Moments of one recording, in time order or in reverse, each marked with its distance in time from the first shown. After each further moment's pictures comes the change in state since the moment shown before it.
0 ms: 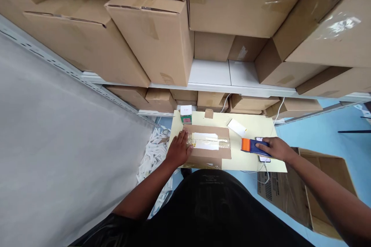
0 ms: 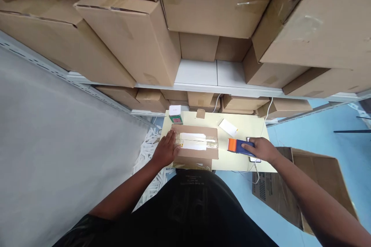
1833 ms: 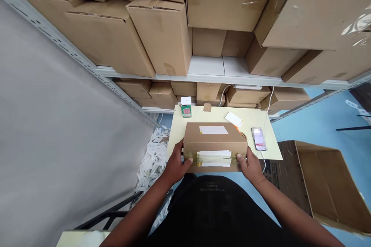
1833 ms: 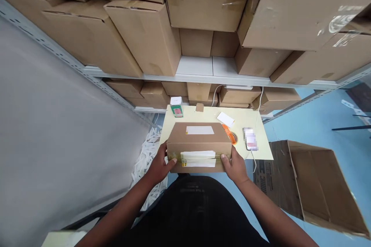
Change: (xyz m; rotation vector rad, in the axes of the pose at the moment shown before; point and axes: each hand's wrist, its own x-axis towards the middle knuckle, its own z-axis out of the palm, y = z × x) left_hand -0.116 0.069 -0.047 -0.774 0.075 -0.136; right_hand -0.144 -0.045 0.112 0.411 0.292 -0.106
